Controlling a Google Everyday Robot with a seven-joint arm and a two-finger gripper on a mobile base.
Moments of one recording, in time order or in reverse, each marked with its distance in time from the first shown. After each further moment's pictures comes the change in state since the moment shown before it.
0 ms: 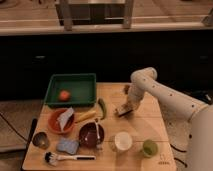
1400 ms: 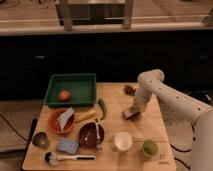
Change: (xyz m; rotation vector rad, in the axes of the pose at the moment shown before) arm 0.046 0.028 0.003 -0.034 0.021 -0.003
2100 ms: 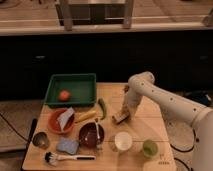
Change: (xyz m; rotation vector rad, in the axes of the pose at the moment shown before) arm -0.067 0.014 0.001 0.025 -0.089 -0.157
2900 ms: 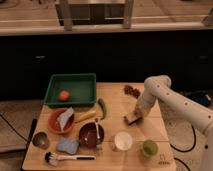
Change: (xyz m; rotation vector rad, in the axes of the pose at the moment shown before) arm 0.071 0.029 -0.001 0.006 0.018 0.122
